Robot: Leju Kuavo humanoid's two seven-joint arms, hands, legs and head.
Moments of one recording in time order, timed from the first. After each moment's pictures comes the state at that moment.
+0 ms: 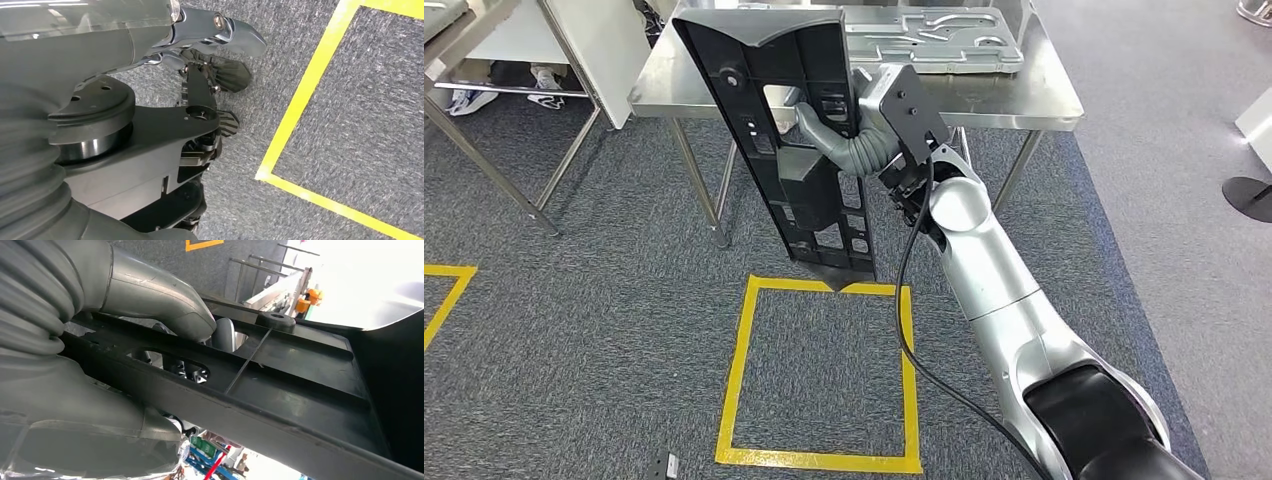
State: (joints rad) left arm -0.19 -0.20 1.12 -0.21 -0.56 0.03 -0.30; right arm -0.96 0.17 0.36 -1.04 0.13 0.22 -0.41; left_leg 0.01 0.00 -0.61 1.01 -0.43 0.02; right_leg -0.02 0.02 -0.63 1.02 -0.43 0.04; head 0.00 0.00
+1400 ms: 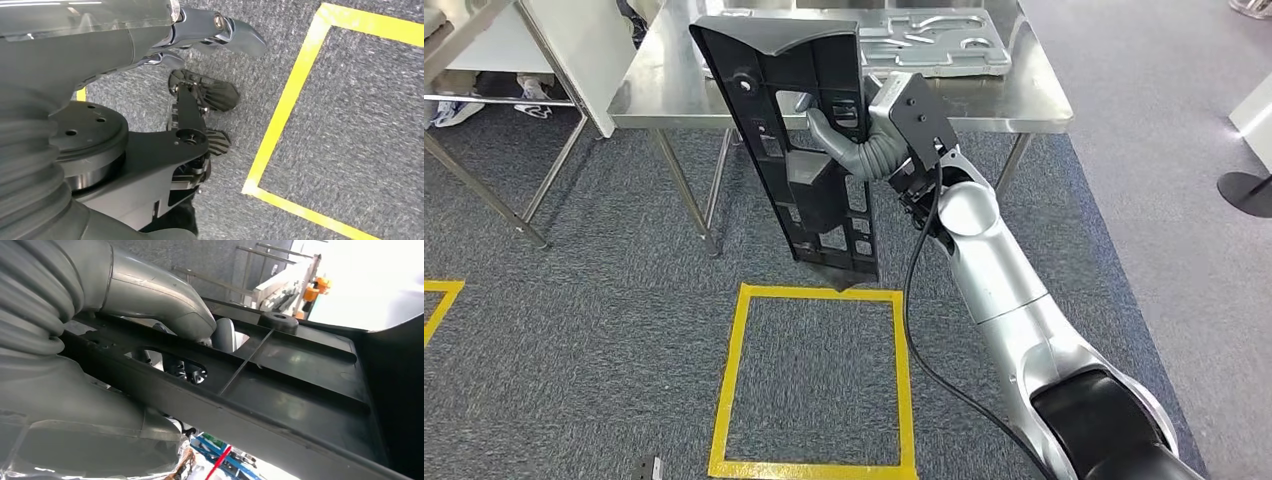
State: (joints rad) left arm -0.18 -0.17 1.11 -0.21 -0.56 0.05 -0.34; right arm -0.95 0.14 0.36 -1.05 0.13 0.22 -0.41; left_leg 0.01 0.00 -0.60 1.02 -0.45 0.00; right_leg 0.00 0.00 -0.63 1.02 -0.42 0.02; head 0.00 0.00
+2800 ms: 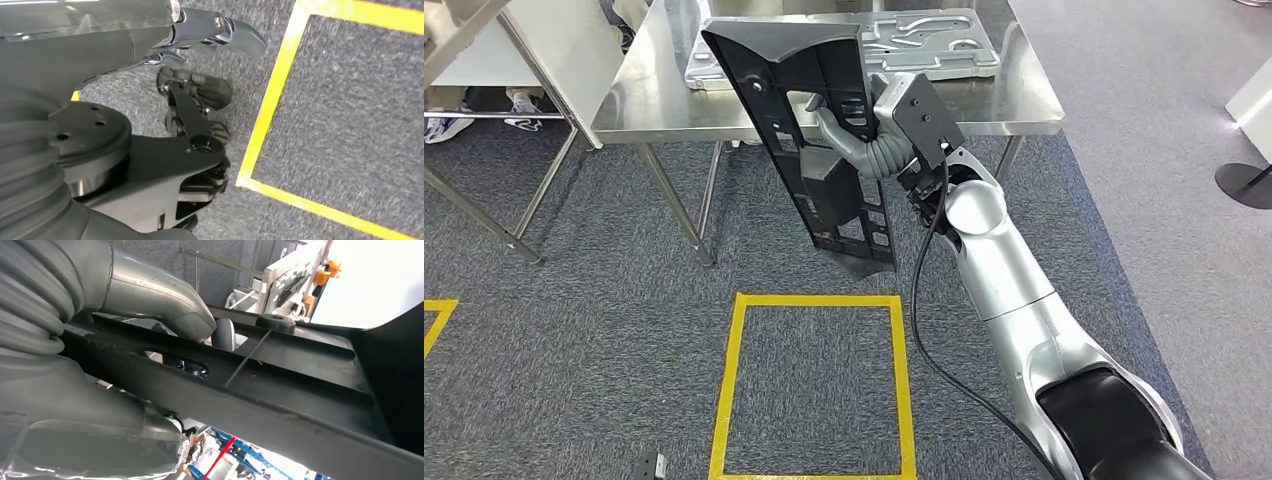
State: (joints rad) left arm -0.19 -0.16 1.09 -0.21 -0.55 0.04 -0.34; right arm -0.94 0.12 0.35 -1.07 0.16 0.21 -0.40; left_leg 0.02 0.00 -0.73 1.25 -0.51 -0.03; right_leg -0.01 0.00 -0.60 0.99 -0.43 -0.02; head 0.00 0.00
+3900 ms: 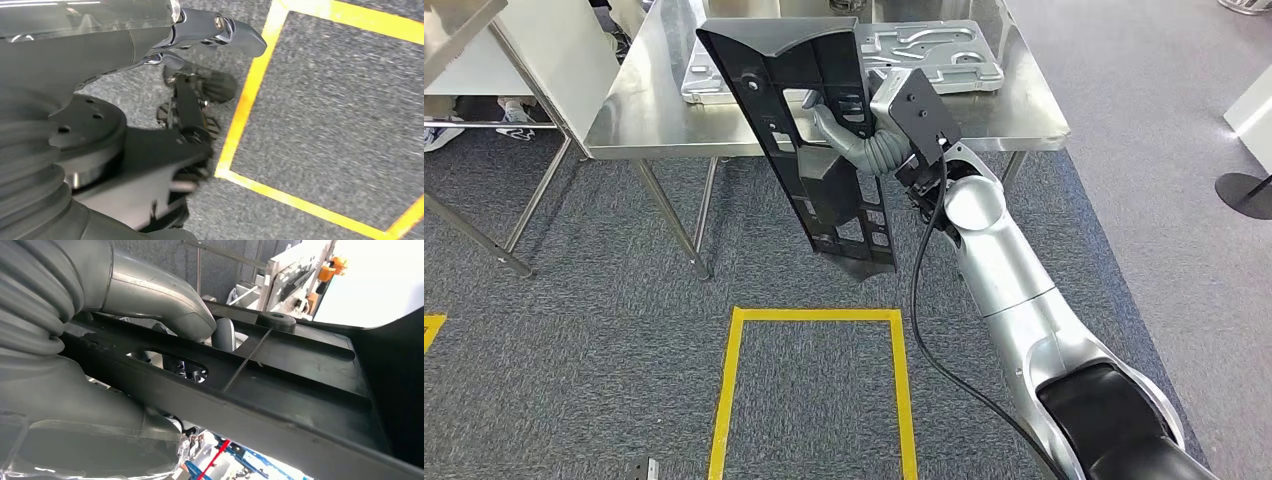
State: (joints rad) left arm -0.18 -0.15 1.10 -0.21 -0.51 0.02 -0.36; right arm -0.96 0.11 0.36 -1.06 0.15 0.21 -0.40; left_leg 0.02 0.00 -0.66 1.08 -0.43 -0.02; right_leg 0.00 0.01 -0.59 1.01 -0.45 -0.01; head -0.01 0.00
